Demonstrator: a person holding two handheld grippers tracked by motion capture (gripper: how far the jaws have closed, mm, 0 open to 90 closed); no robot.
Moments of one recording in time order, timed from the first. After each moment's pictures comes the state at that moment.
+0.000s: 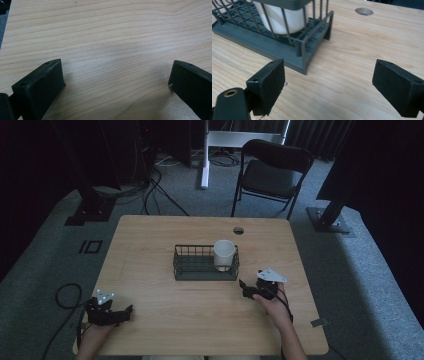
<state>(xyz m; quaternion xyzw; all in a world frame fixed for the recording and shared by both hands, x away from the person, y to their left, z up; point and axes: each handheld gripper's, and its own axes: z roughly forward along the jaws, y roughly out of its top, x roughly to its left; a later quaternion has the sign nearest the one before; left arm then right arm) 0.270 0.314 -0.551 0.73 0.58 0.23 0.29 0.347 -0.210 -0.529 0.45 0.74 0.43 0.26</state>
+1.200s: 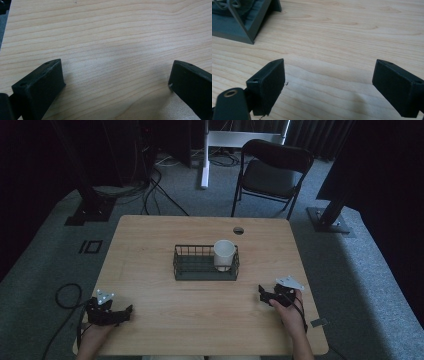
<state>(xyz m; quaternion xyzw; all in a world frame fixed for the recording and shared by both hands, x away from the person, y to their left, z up) 0.270 0.314 -0.550 0.73 0.58 0.23 0.29 0.332 -0.264 -0.548 0.53 0.71 0.37 0.28</state>
